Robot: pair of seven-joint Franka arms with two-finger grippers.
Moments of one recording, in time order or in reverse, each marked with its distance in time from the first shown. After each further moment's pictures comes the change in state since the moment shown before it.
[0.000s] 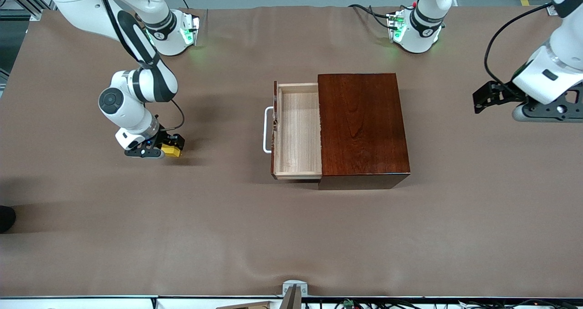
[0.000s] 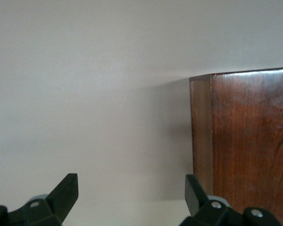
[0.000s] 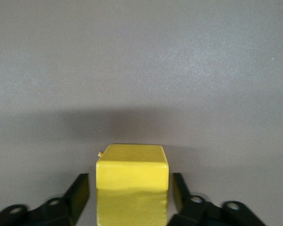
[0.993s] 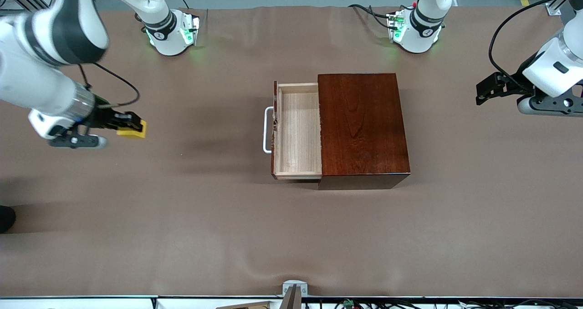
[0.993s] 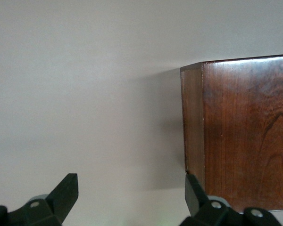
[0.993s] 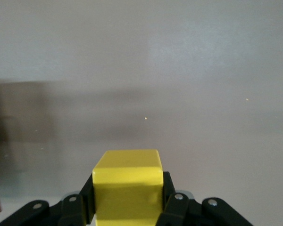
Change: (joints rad) left arm -0.003 -0.008 0.013 0.001 -0.044 -0.033 0.011; right arm -0.022 -0.256 -0.021 0.611 0.011 -0.997 0.043
